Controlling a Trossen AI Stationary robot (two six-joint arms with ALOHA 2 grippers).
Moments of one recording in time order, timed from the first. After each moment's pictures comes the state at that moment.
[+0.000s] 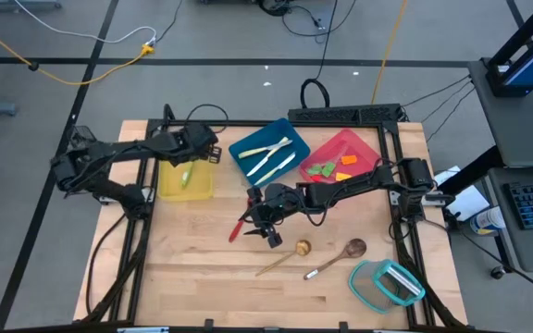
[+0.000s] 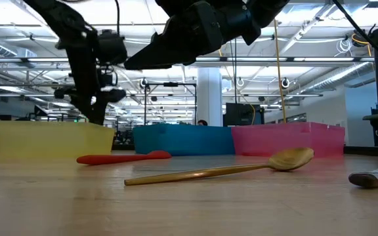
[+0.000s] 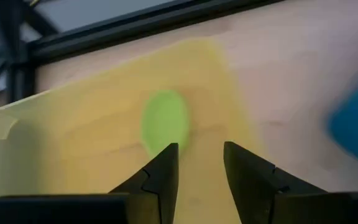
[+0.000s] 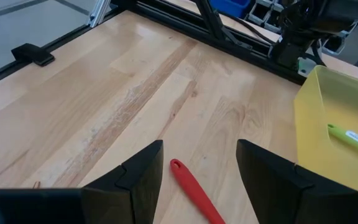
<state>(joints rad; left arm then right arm) 0.56 1.36 0.78 -0.57 -0.45 -0.66 0.08 1.90 1.26 0.19 -0.24 -0.33</state>
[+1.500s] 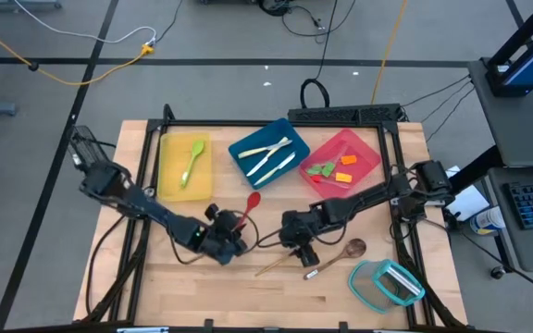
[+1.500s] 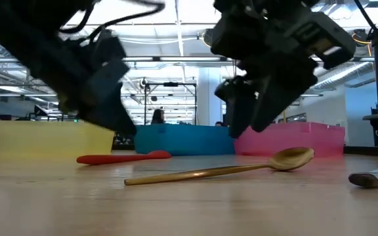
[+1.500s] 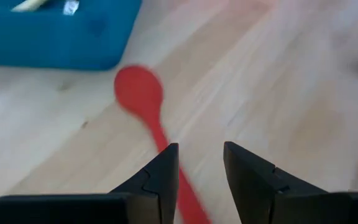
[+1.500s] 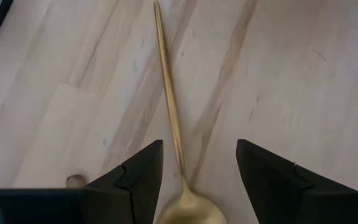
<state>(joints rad) -0.45 1.71 0.78 -0.09 -0.76 -0.90 0.22 1.79 1.07 -0.27 -0.24 -0.01</state>
